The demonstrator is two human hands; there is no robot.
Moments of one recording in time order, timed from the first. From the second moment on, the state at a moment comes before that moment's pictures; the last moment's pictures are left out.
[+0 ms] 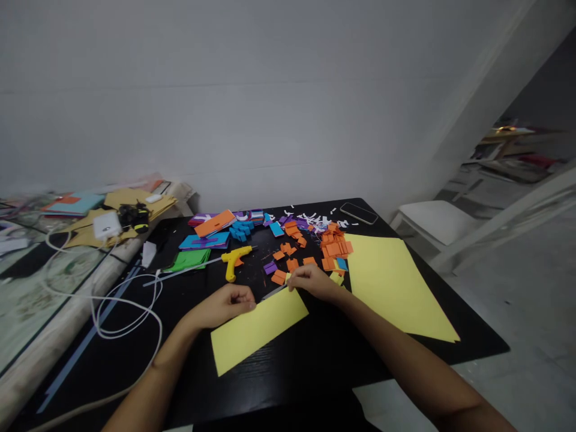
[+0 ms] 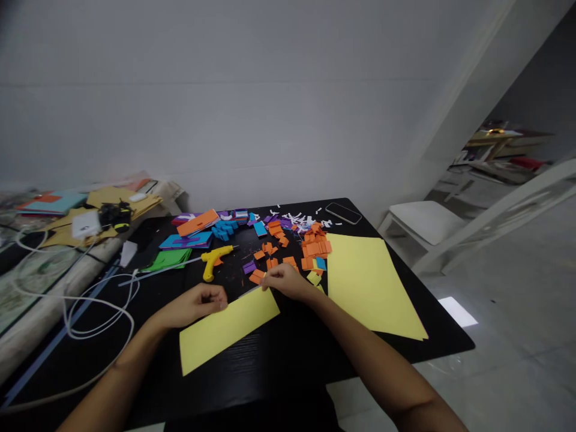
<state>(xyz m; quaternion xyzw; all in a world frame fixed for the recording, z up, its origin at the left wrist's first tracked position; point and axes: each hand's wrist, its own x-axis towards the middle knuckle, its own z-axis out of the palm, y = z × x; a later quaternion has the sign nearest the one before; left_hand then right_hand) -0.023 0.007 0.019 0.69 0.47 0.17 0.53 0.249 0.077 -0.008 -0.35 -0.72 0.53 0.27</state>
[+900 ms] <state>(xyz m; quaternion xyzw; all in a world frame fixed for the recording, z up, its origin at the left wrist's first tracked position) 0.011 -0.003 0.000 0.62 0.51 0.25 0.54 0.227 0.057 -0.012 -0.37 -0.52 0.70 0.32</state>
